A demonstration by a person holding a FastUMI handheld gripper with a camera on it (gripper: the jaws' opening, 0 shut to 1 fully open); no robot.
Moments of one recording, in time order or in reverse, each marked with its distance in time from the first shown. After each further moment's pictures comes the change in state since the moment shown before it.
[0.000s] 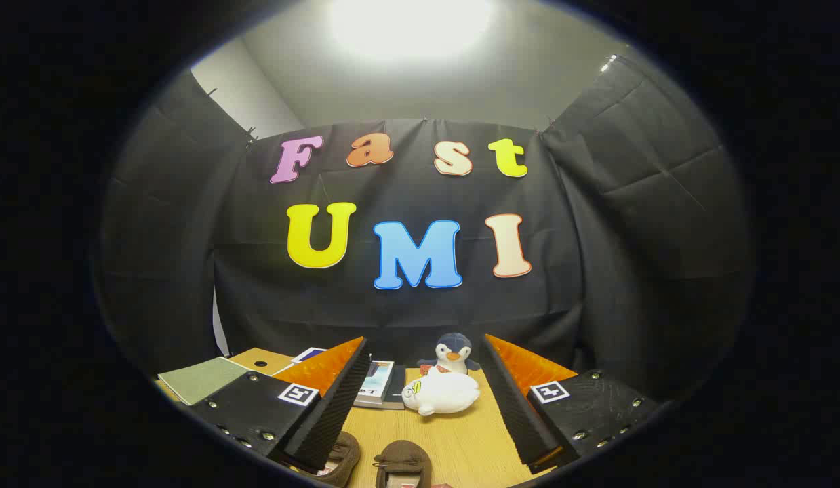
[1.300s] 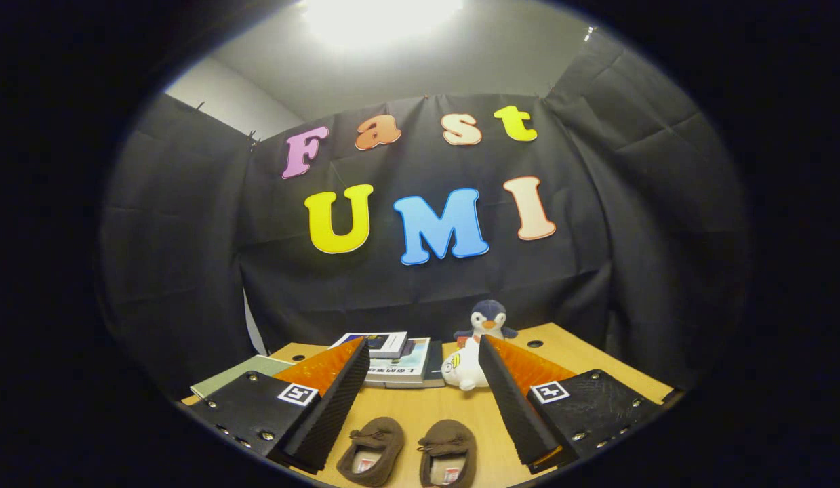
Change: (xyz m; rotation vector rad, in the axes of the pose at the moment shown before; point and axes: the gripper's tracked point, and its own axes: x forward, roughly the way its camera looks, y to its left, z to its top) arm -0.013 0.049 -0.044 0.183 0.144 0.128
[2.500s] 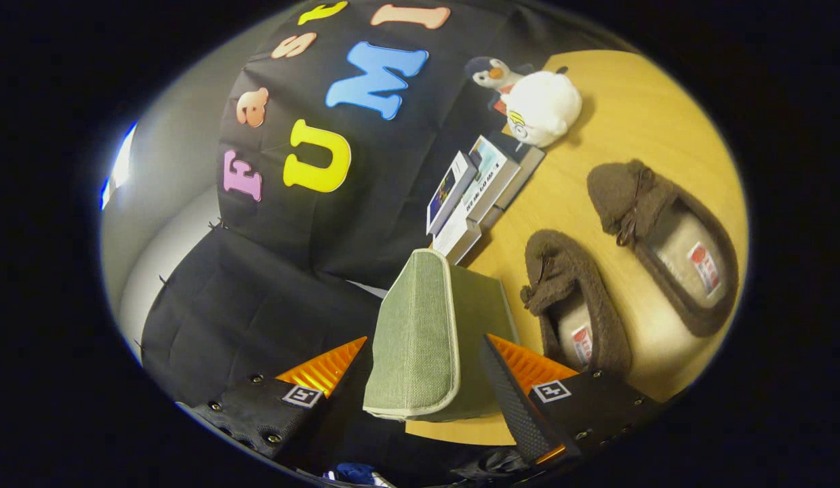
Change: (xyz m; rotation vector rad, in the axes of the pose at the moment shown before) arm -0.008 0.147 -0.167 0.990 0.603 0.322
